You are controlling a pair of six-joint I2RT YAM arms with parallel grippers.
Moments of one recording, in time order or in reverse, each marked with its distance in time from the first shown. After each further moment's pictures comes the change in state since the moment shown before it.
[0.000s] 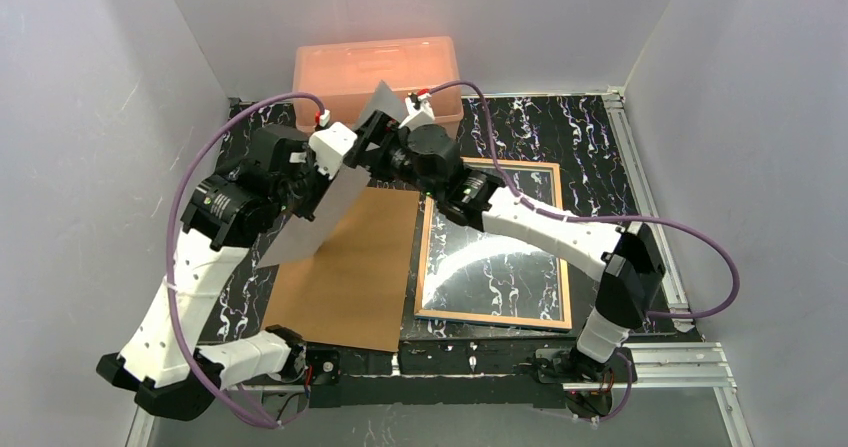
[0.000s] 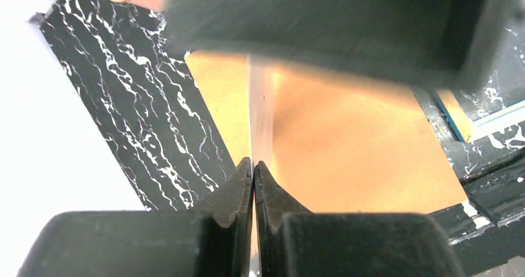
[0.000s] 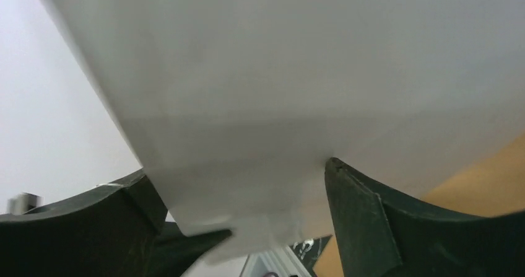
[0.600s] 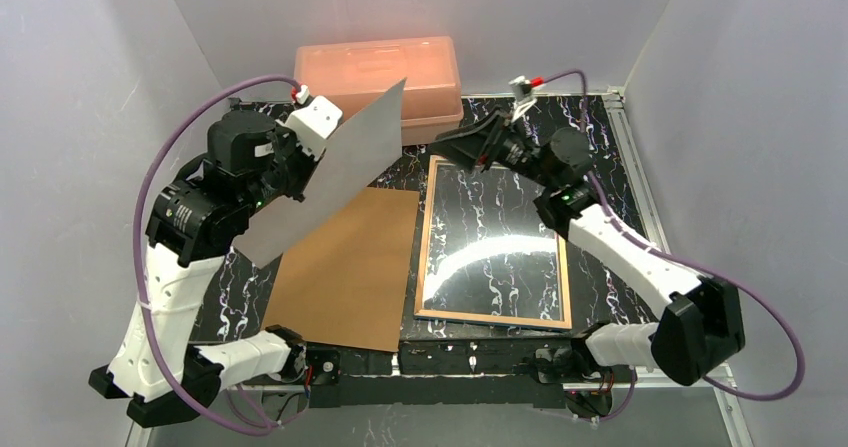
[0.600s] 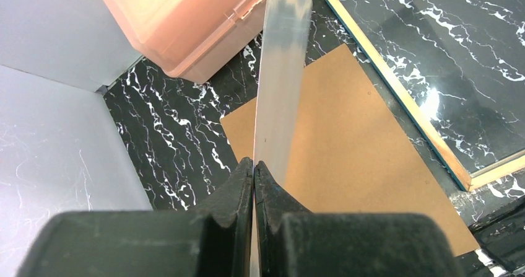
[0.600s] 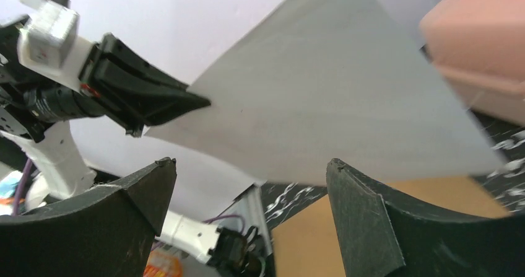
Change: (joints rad) left arm 0.000 -0.018 0.190 0.067 0.027 0.076; right arm -0.443 -0.398 -0.566 0.549 -0.771 -0.074
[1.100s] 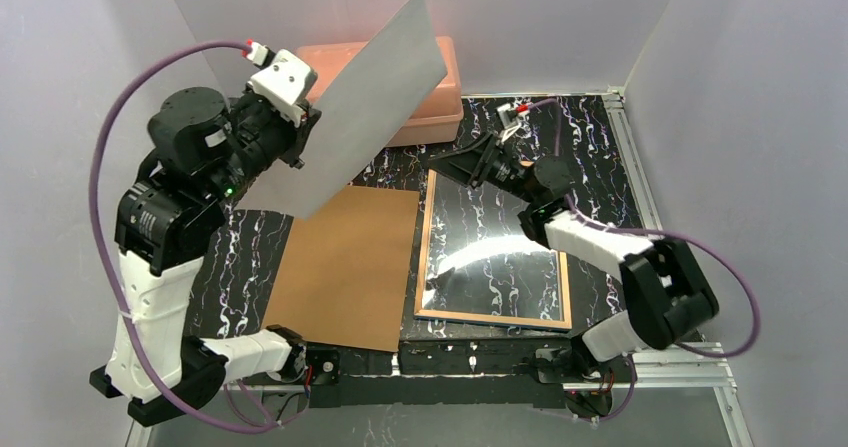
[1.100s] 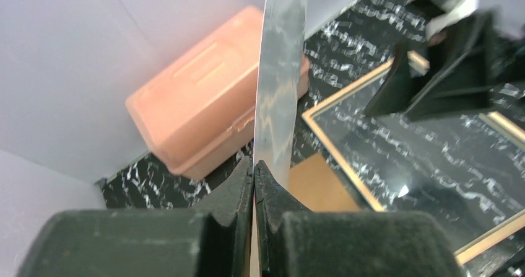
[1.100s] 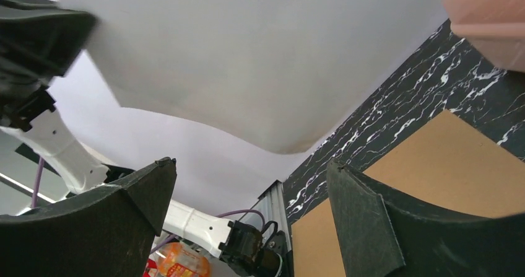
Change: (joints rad) left arm 0.000 0.069 0.214 0.155 0.120 -0.043; right arm -0.055 0.103 -0.204 0.410 -0.032 0.176
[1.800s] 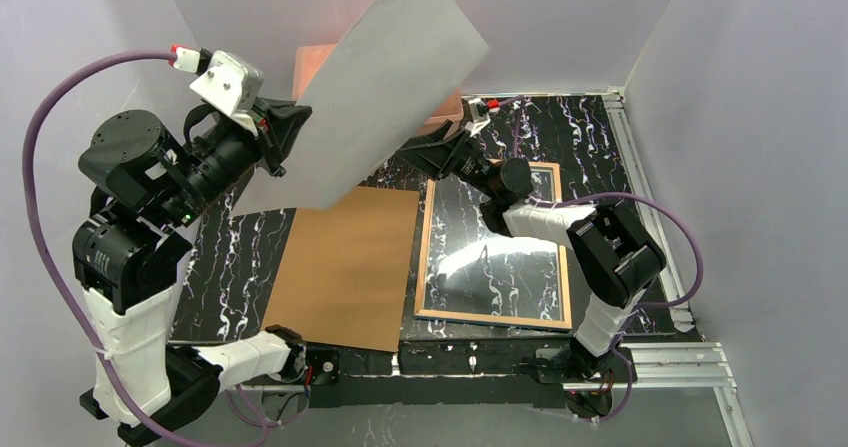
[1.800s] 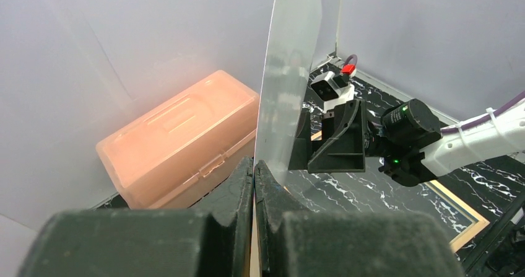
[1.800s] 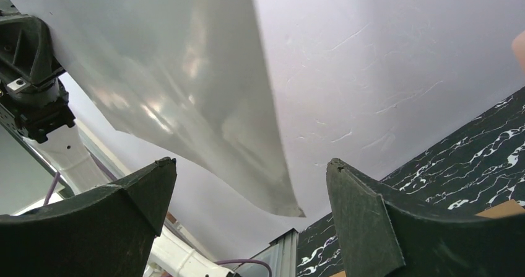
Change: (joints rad) left arm 0.000 -0.064 0.087 0.073 0.121 -0.157; right arm 0.137 0.350 0.186 0.386 0.132 0.064
